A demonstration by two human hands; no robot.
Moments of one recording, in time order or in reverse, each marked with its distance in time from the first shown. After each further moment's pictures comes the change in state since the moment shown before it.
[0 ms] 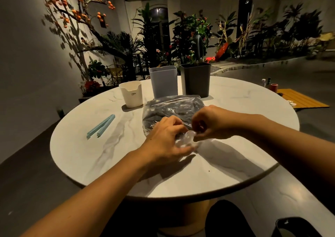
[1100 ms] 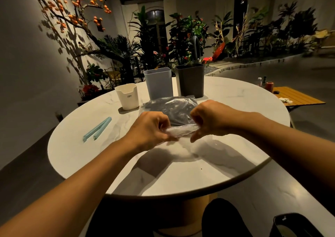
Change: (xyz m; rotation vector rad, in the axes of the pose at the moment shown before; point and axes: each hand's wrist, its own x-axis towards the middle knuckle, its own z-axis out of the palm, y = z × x) left_hand 0.003 0.003 -0.041 -0.145 0.065 -0.042; right_hand -0.017 0.000 -0.007 -0.093 0.150 -0.015
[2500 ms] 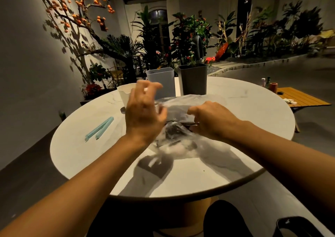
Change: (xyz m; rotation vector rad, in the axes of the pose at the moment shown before) left_hand 0.016 0.016 -0.007 0.338 0.658 0.054; right_hand 0.009 -0.010 0.016 -0.195 0.192 0.105
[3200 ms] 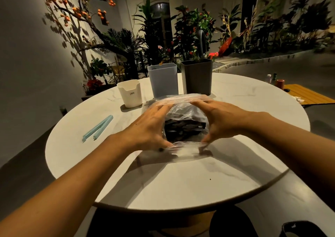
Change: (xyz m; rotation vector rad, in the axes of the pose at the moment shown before) left_hand -0.004 -0.040 0.020 -0.107 -0.857 0.037; right_hand 0.023 0.039 0.014 0.166 -0.258 -0.068
